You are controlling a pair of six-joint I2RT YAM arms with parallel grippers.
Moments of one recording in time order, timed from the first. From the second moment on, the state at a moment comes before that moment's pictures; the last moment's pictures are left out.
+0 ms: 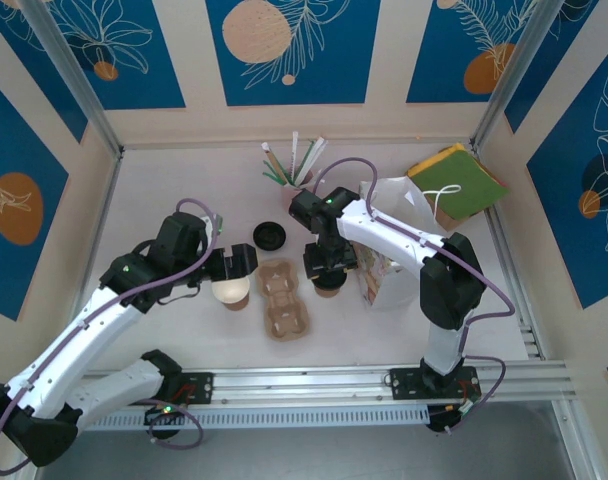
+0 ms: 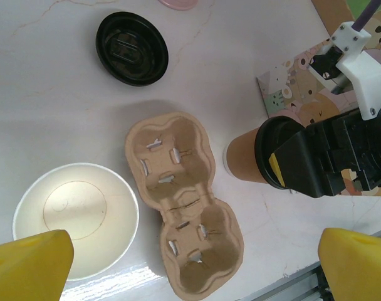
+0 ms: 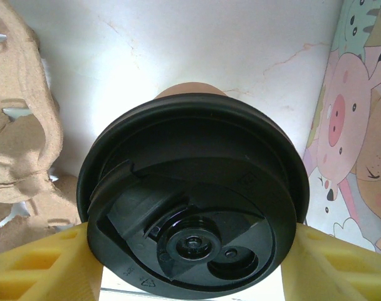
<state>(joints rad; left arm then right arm) -0.59 0.93 1.02 -0.89 0.11 -0.65 0.78 1.82 1.54 -1.31 0.00 0.58</state>
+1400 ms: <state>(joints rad) -0.59 0.94 1.08 -0.88 0.02 -0.60 0.92 1.67 1.88 -1.56 0.10 0.66</state>
